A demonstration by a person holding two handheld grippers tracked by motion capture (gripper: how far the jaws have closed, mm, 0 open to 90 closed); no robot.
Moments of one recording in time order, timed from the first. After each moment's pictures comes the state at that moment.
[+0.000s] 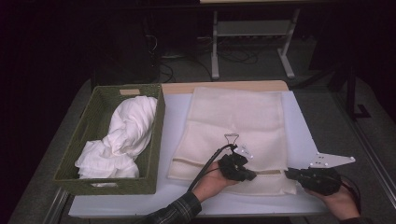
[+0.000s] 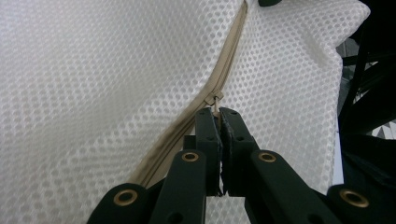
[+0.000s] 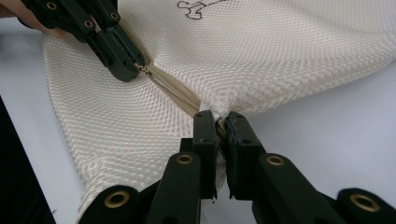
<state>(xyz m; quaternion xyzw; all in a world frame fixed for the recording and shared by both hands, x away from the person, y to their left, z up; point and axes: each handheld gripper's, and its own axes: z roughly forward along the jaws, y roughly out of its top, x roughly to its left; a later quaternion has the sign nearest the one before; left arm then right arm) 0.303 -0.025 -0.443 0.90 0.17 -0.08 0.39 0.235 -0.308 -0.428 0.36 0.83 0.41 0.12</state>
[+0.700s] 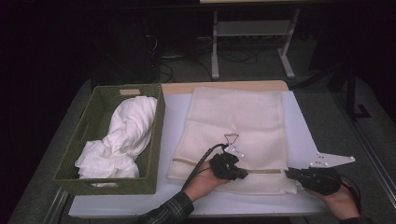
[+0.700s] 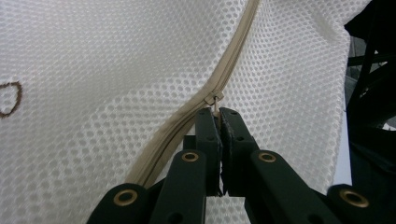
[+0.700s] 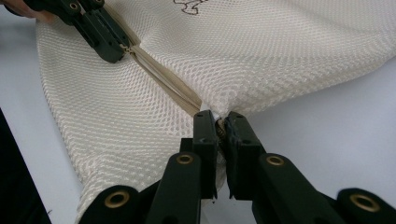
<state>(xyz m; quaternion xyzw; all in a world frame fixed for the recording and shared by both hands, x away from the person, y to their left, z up) 0.304 -0.001 -0.440 0.90 0.18 -0.06 0.39 0.235 -0.309 -0.428 0.36 0.83 0.41 0.12</state>
